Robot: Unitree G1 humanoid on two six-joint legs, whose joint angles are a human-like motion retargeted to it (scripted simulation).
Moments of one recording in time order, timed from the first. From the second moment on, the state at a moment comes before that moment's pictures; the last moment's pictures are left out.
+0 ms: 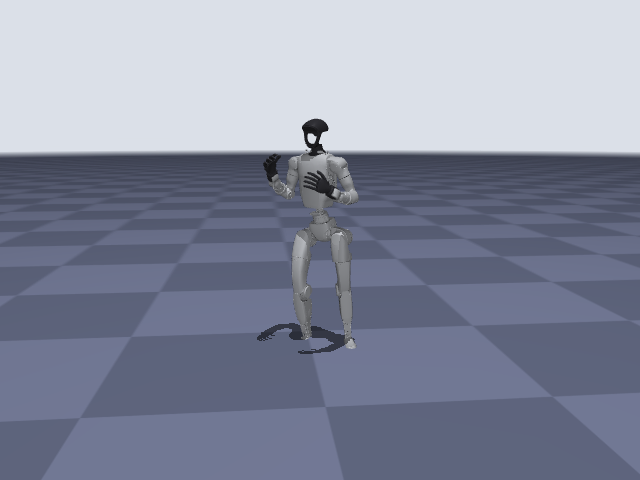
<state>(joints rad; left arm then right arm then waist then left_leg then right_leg) 0.22 0.34 0.17 -0.41 -0.52 -0.32 -0.42 -0.04 -0.36 -0.03 -0.61 -0.01 -0.35 0.09 -0.11 -0.10 -0.23 -0.10 -0.01 0.66 -0.04 -0.31 0.08 -0.48 -0.09 0.09 0.42 -0.41 0.13</state>
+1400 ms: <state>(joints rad) 0.11 0.78 -0.14 -0.66 -0.84 -0.33 -0.68 -0.08 -0.77 -0.07 -0.77 0.25 -0.41 0.27 -0.08 -0.07 -0.03 0.08 -0.03 0.53 0.02 -0.46 0.09 -0.41 -0.04 0.09 0.58 -0.53 0.09</state>
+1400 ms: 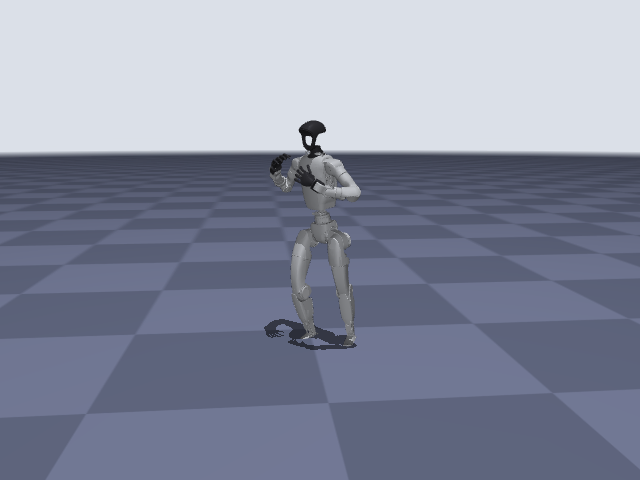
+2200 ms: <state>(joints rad) -0.13 0.47 -0.32 -0.57 -0.78 -0.46 -0.40 -0.06 -0.54 0.10 -0.70 0.23 -0.38 0.23 -0.04 -0.12 0.02 0.11 -0.10 0.35 -0.03 -0.45 0.06 -0.58 -0.09 -0.05 0.76 -0.61 0.01</state>
